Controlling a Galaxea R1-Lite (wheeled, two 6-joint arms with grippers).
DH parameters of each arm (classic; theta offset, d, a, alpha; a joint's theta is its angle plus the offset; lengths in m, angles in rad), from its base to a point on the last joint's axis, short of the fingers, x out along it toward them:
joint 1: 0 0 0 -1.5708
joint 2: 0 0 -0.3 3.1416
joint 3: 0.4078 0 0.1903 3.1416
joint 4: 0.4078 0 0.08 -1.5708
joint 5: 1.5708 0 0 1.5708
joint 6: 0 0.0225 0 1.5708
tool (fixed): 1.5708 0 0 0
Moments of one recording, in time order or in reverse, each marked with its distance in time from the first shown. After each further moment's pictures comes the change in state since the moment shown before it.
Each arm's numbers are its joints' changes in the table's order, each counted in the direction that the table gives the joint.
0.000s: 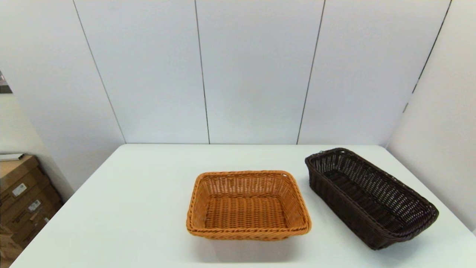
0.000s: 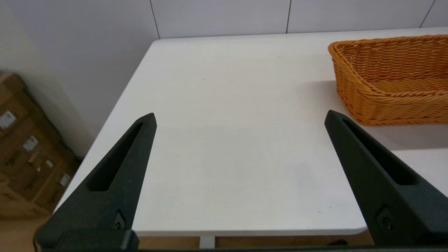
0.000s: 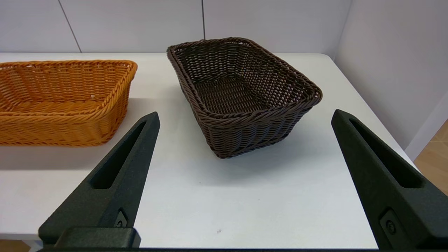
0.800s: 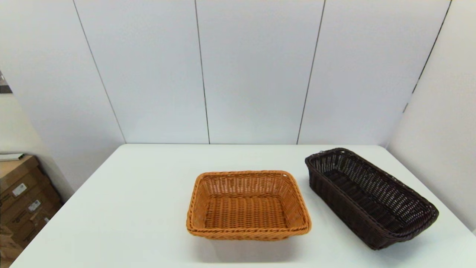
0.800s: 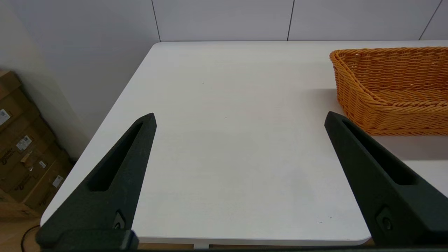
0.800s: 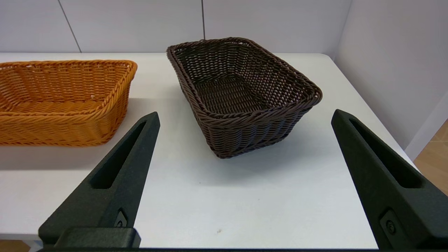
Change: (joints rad) left arm 0.000 0.000 -0.049 -0.069 -0.011 -0.037; right arm 0.000 0.000 0.000 0.000 -0.001 0.000
